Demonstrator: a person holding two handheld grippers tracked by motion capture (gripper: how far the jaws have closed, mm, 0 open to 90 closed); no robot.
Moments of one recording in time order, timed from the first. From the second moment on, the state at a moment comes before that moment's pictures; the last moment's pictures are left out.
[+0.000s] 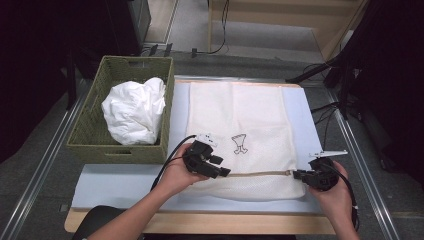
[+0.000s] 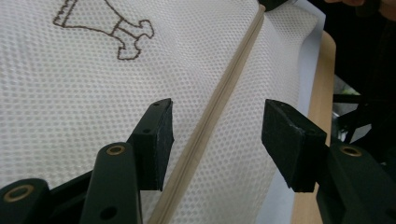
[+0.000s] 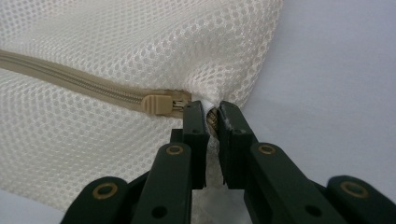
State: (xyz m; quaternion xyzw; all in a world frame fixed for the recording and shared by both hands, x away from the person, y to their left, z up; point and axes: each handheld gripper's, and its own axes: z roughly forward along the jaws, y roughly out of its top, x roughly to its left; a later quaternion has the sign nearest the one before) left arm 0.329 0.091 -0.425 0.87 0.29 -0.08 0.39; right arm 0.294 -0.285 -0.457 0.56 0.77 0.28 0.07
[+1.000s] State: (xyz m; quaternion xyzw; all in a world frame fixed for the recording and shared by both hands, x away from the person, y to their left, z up) left arm 0.333 0.036 -0.421 0.88 0.27 -0.09 0.38; right arm 0.288 -0.291 -0.435 0.55 0.76 0.35 0.06
